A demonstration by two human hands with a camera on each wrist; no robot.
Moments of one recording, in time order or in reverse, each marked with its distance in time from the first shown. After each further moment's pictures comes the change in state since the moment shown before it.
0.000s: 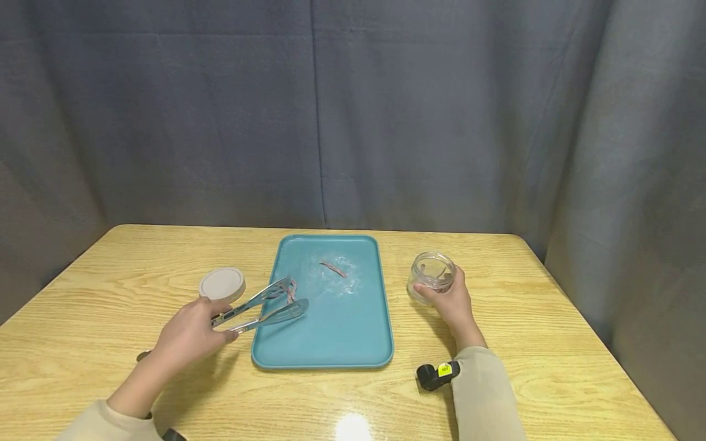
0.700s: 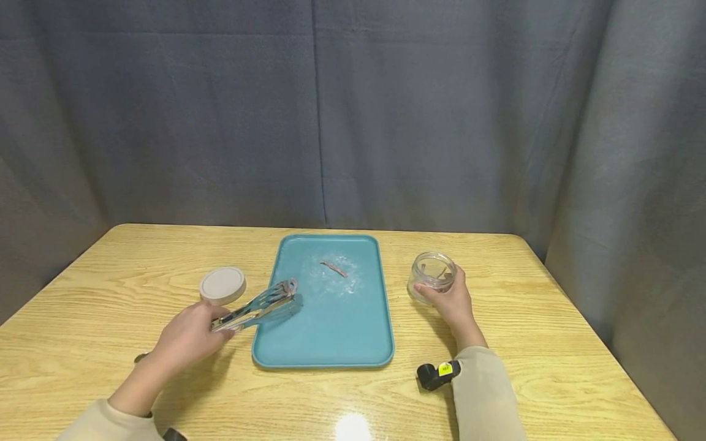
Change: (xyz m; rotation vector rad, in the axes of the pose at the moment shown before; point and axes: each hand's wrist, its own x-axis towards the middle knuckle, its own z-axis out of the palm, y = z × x) left_hand -0.001 -0.002 0.001 0.020 -0.038 -0.004; right_hand 0.000 0.000 0.000 -0.005 0.000 -0.005
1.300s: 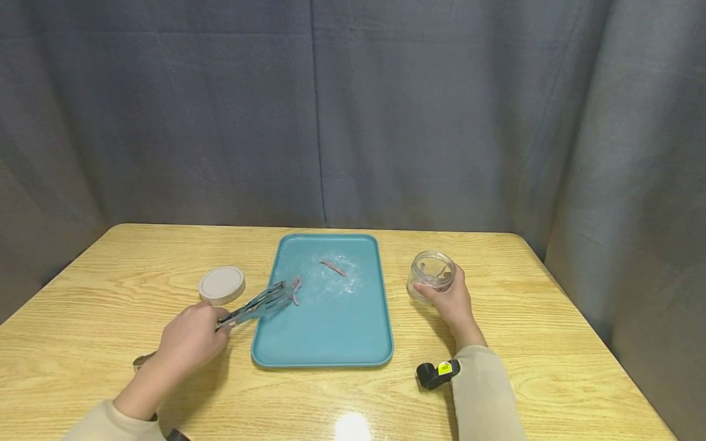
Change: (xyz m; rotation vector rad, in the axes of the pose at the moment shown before) left_hand -0.005 0.010 0.002 0.135 0.094 0.017; right_hand 0.000 0.001 -0.001 -0.024 0.009 0.006
